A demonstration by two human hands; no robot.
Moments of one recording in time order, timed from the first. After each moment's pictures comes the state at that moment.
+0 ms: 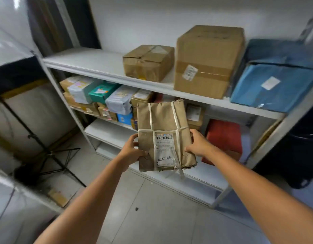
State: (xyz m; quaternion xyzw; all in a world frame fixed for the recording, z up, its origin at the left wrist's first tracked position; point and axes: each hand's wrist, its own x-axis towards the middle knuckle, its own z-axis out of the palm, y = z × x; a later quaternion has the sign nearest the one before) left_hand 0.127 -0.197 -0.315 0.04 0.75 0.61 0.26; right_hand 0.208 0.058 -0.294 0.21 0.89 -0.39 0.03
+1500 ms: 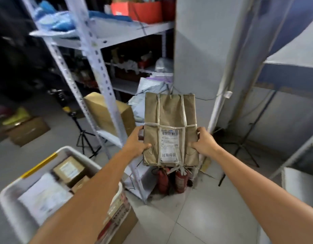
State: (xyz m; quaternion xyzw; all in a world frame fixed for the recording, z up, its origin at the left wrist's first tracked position) left_hand 0.353 -0.478 -0.277 -0.56 0.60 0.49 -0.30; right_hand 0.093 -0.423 -0.276 -0.50 0.77 -0.29 0.28
